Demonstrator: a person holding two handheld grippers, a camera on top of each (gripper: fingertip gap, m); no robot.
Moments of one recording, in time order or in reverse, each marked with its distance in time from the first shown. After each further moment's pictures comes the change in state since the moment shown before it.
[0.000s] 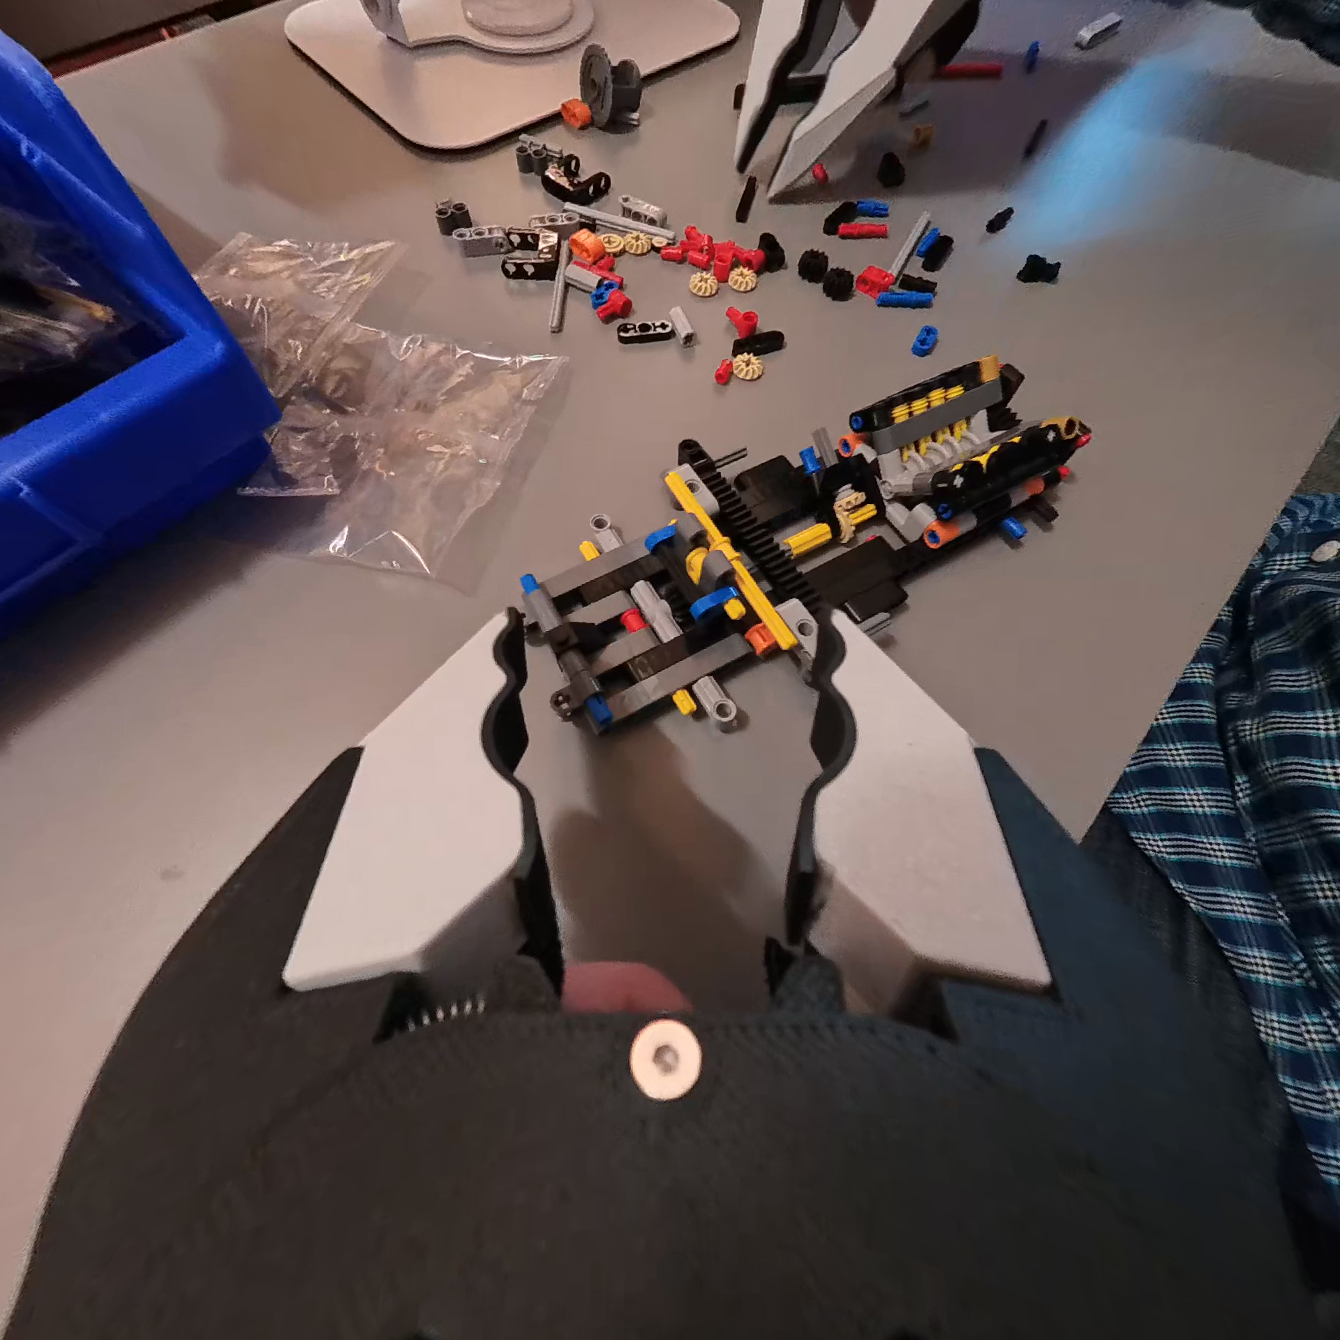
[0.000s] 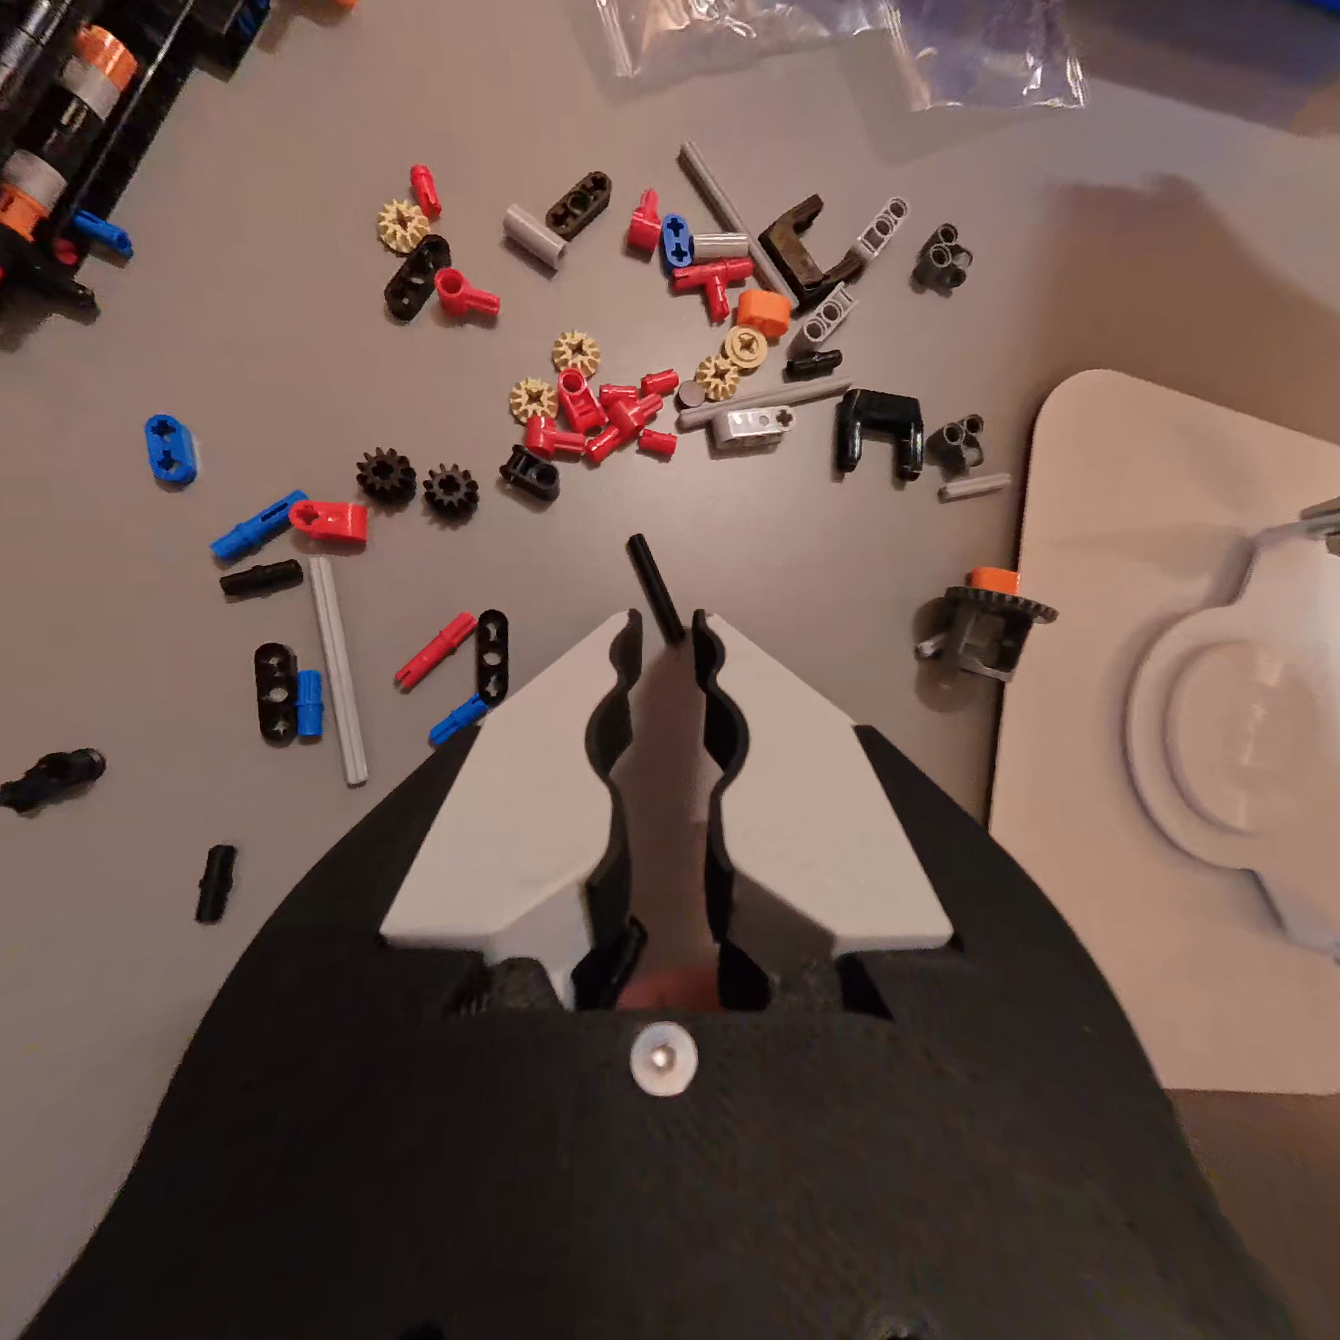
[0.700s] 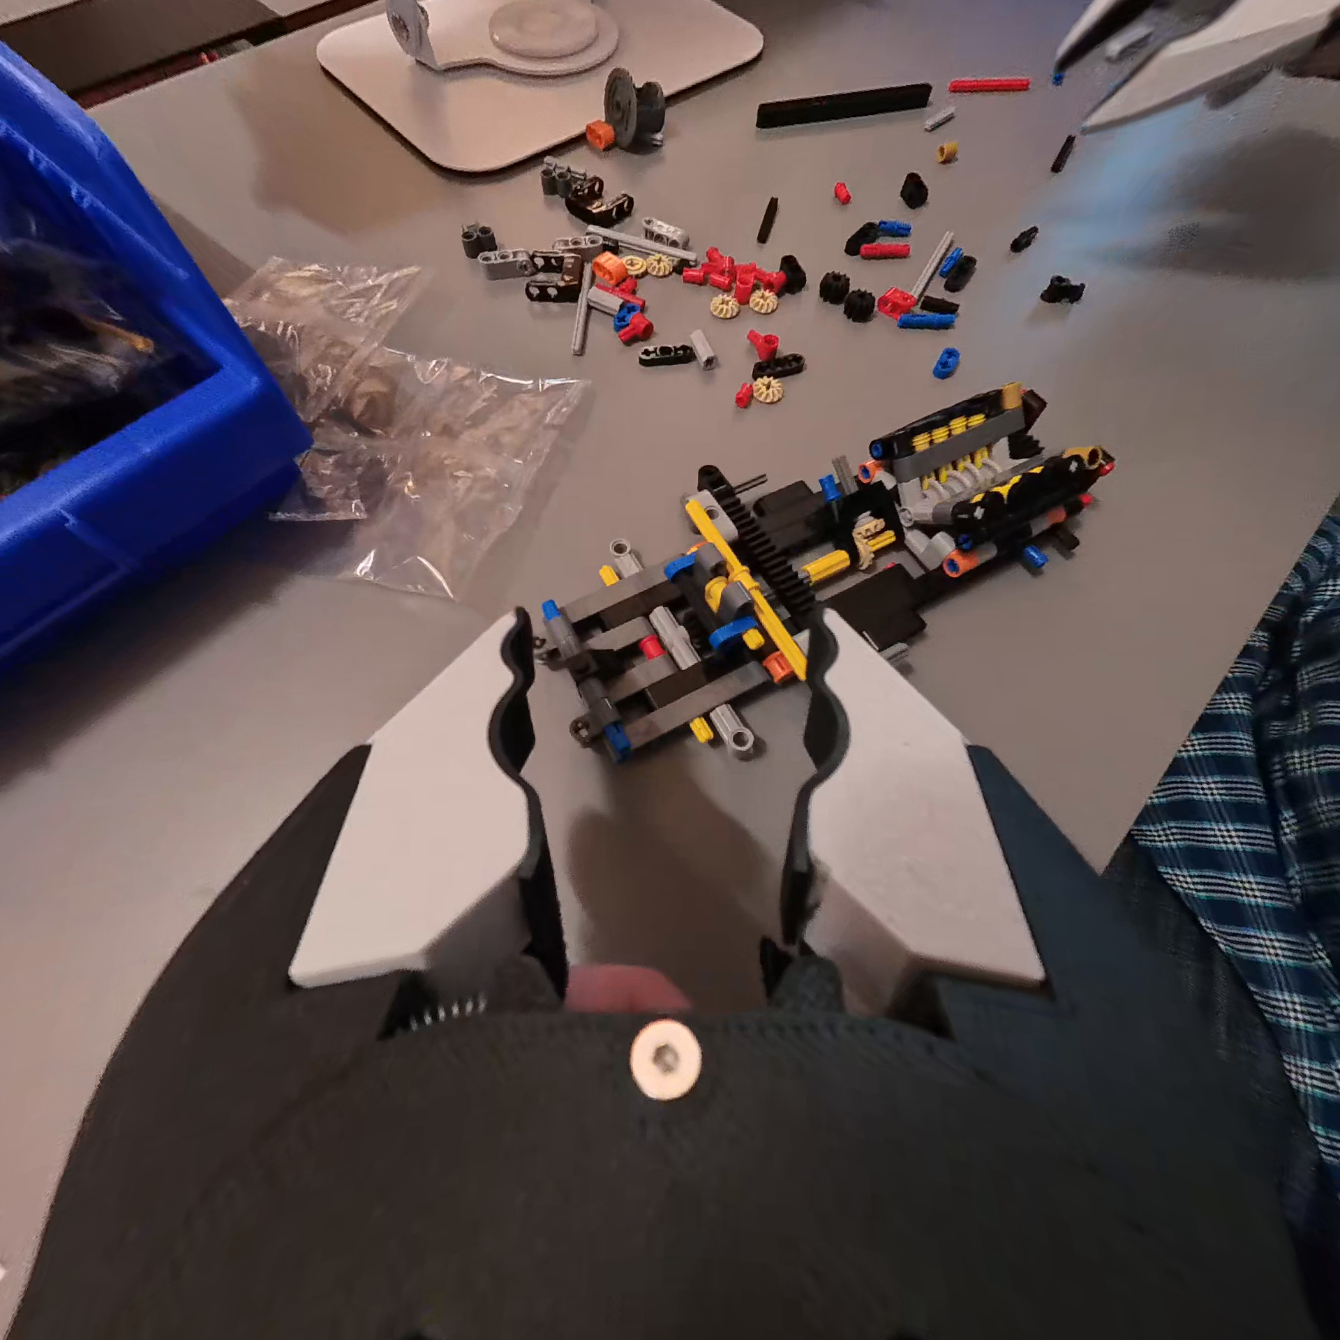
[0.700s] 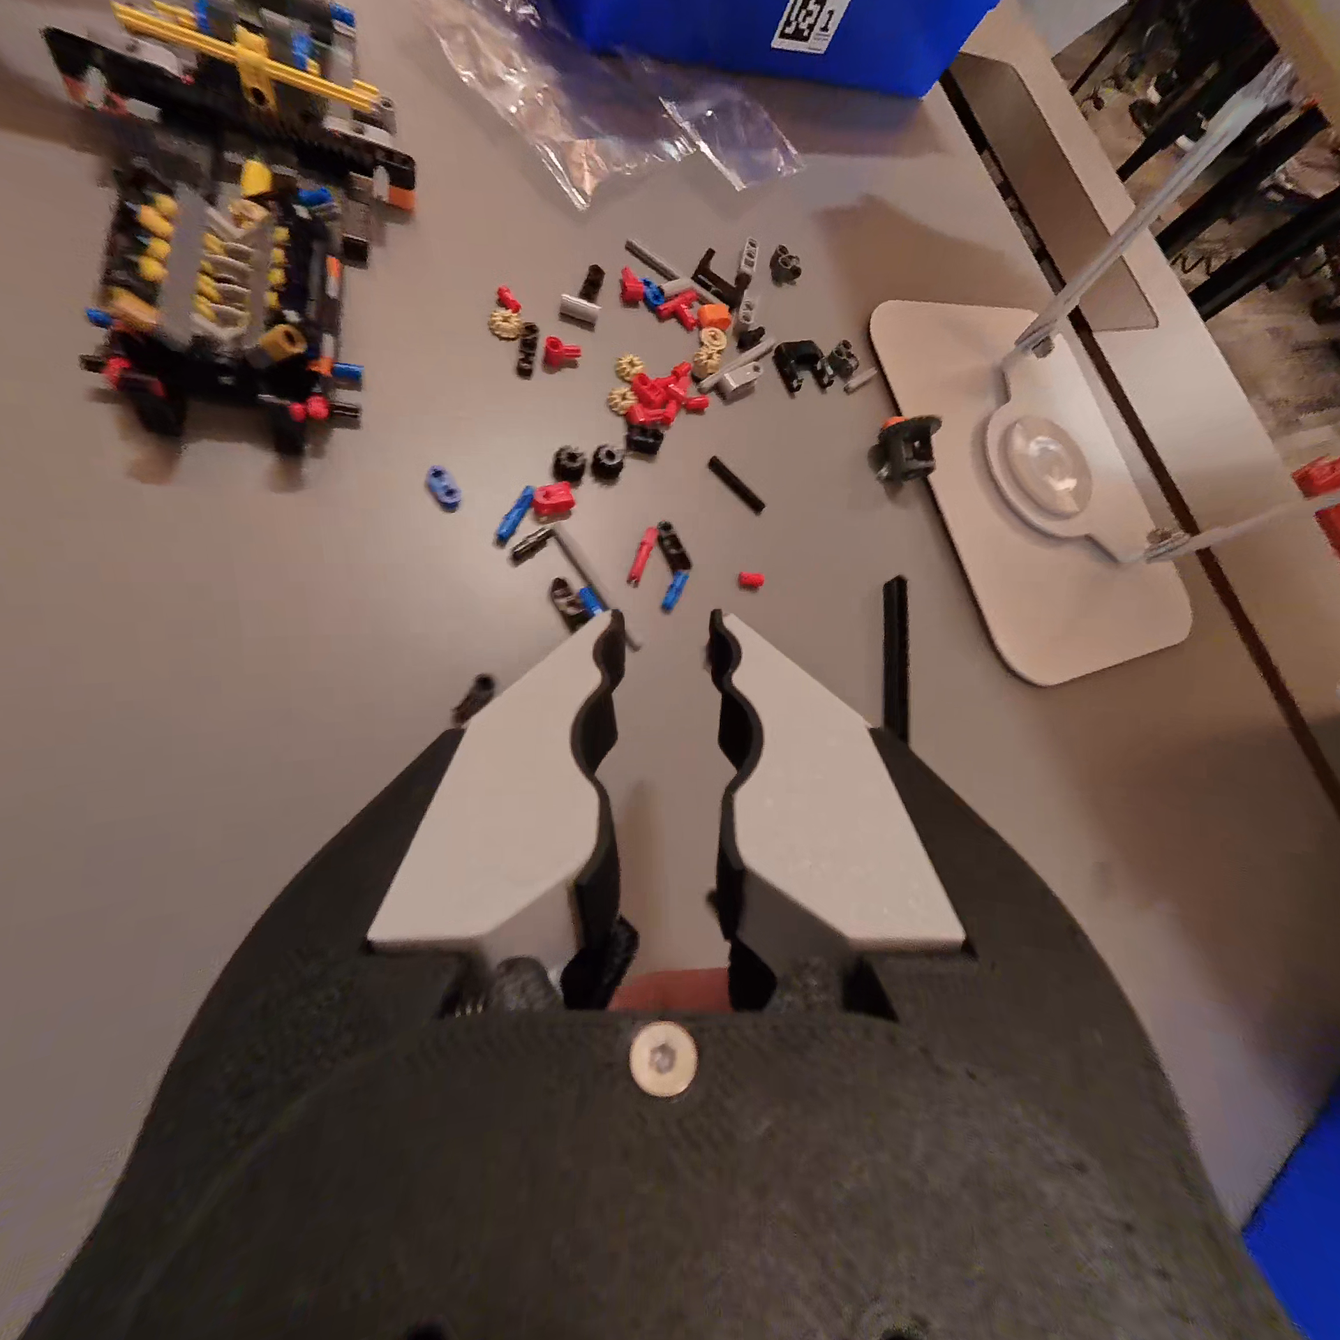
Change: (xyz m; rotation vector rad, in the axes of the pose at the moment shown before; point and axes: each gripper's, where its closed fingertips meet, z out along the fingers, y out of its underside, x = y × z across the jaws) left arm -0.005 -0.008 0.003 0.002 -0.026 0.001; right arm -0.074 -0.003 -0.086 0.103 0.414 0.243
